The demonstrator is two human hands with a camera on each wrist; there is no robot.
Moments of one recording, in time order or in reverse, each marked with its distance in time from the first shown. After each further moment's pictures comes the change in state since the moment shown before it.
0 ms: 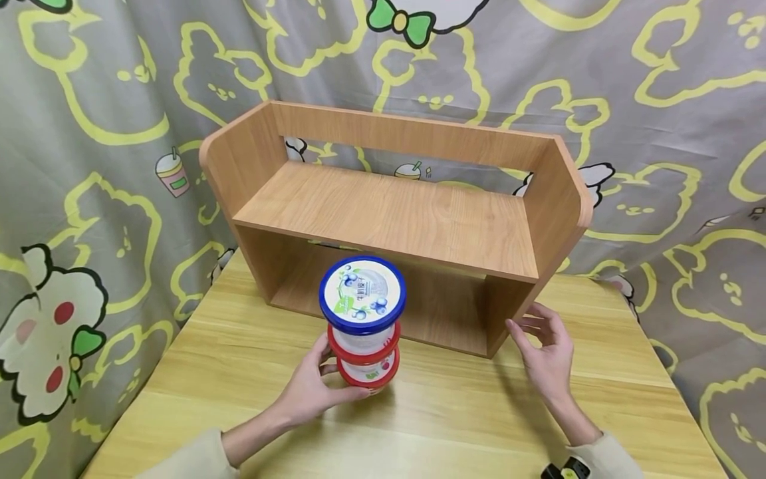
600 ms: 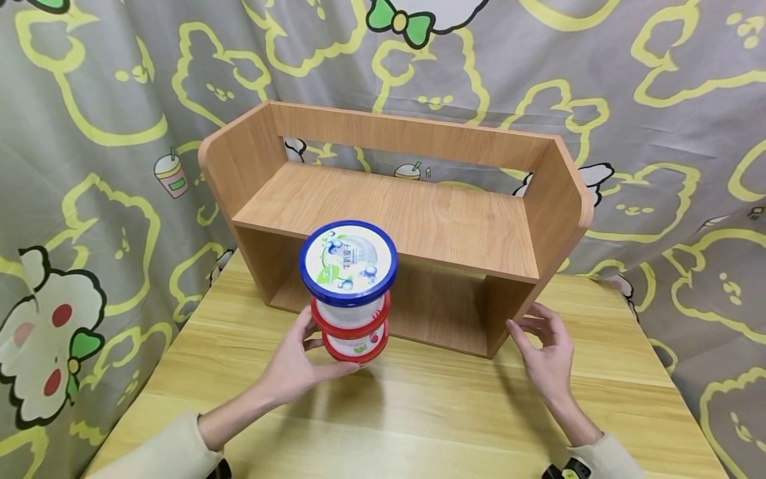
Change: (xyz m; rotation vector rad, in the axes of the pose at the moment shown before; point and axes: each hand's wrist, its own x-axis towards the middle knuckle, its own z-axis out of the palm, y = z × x) left_hand 0.009 0.041 -0.031 0.089 0.066 0.139; right_hand -0.001 -0.002 0.000 0.001 -0.005 -0.017
